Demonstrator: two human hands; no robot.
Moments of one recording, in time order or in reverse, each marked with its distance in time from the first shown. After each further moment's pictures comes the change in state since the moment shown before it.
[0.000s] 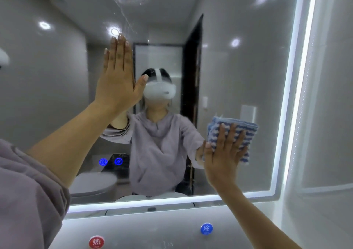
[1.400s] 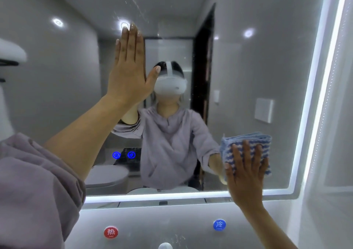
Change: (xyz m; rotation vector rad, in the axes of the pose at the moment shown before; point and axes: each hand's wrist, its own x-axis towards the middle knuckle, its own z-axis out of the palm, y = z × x) left_hand -0.001 0.002 -0.006 0.003 0.016 0.020; right_hand -0.047 0.057 0.012 -0.116 0.027 -0.242
